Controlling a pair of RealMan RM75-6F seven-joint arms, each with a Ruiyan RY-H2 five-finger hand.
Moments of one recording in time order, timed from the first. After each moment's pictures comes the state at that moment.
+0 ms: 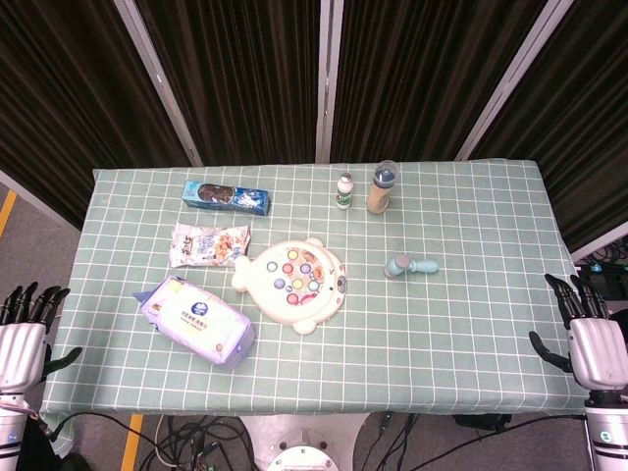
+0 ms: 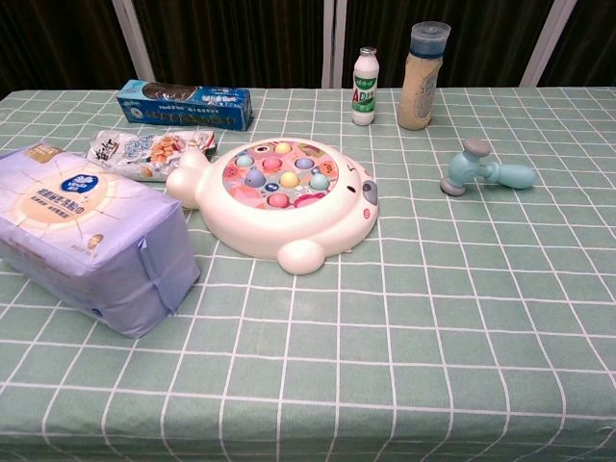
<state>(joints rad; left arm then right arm) -0.04 -1.18 -0.05 -1.59 1.49 1.54 0.16 0.13 -1.10 0.01 -1.60 -1.48 1.57 0.07</state>
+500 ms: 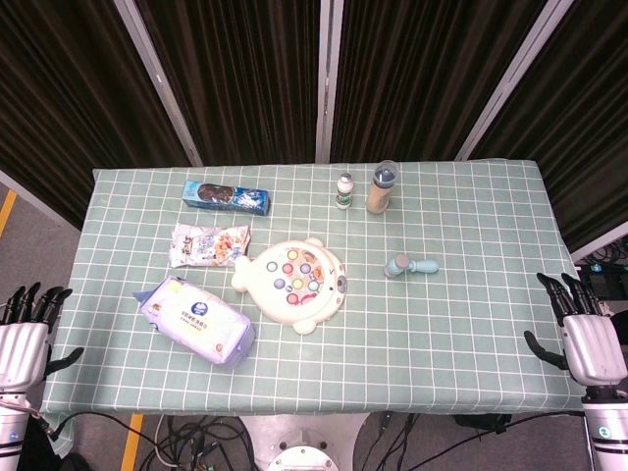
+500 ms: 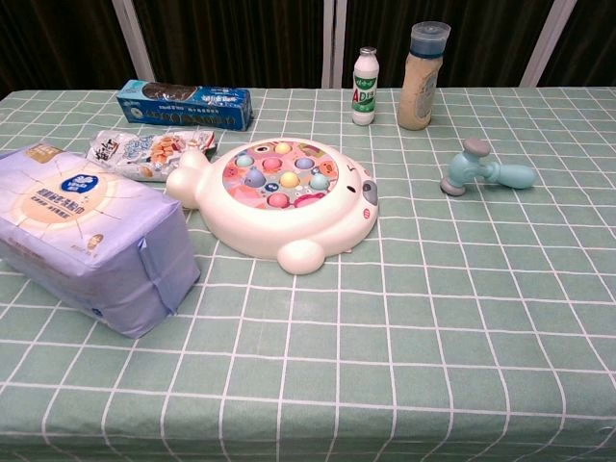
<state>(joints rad) -0.05 -1.18 -0.05 -1.59 1.49 1.53 0.16 0.15 -1.07 0.03 -1.62 -1.50 1.49 0.09</state>
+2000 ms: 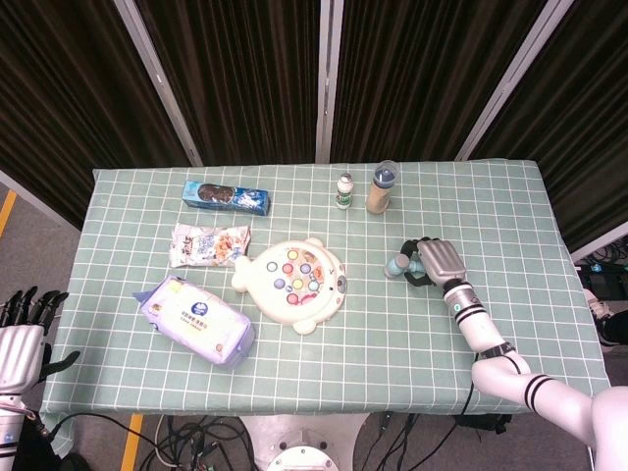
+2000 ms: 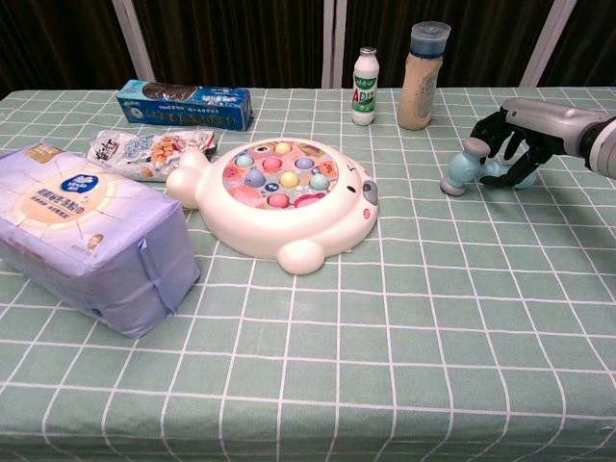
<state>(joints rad) -0.05 -1.18 -0.04 -1.56 1.47 1.51 0.11 0.71 -1.58 0.21 -1.08 -1.18 0.76 0.07</state>
